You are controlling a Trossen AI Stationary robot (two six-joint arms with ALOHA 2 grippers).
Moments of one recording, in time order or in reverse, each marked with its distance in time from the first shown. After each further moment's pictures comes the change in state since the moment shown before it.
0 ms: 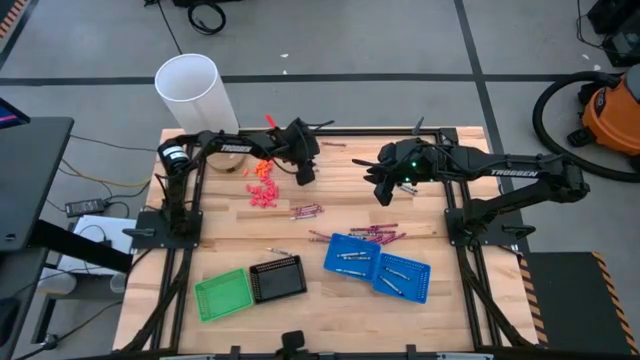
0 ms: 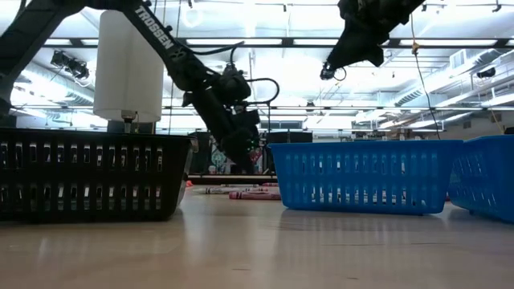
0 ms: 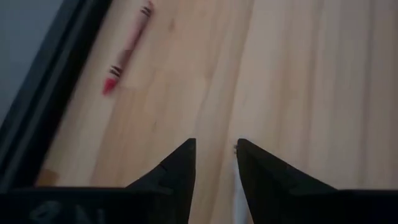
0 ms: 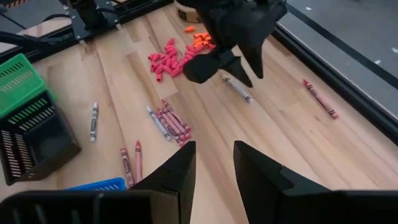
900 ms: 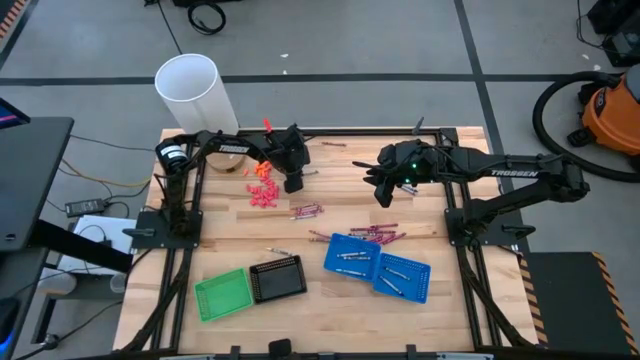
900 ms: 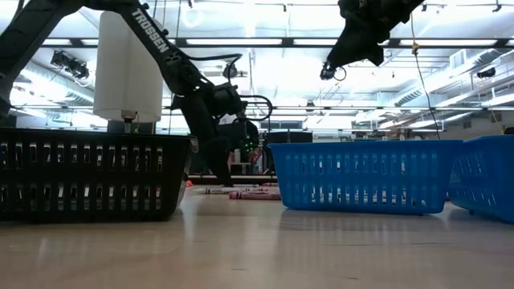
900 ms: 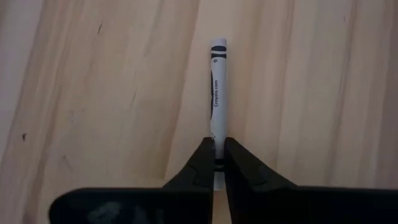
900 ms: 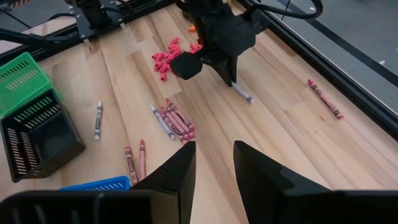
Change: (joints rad) left arm 0.017 -0.003 -0.077 -0.157 0.053 0.027; right arm 0.014 0.000 0.000 0.000 0.000 0.001
